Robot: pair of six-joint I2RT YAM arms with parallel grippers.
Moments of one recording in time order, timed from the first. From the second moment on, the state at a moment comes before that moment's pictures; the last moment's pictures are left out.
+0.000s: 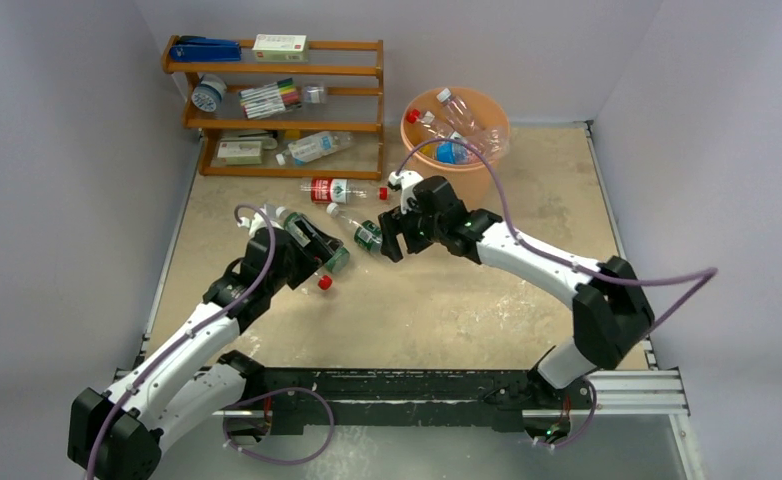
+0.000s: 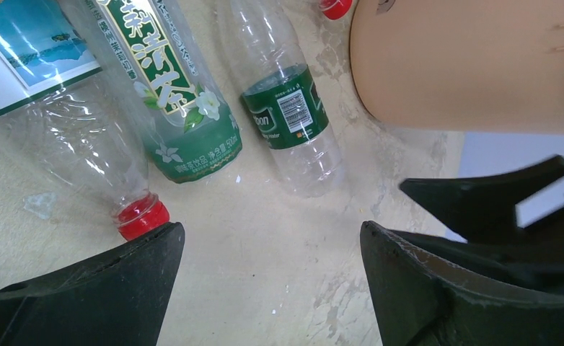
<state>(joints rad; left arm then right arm) -0.48 0.86 0.58 -0.27 -0.10 -1.06 0.72 1.51 1.14 -0.30 -0.12 0.19</state>
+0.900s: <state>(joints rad) -0.48 0.83 0.58 -0.32 -0.11 -1.06 0.72 1.82 1.12 -0.06 -0.15 0.13</state>
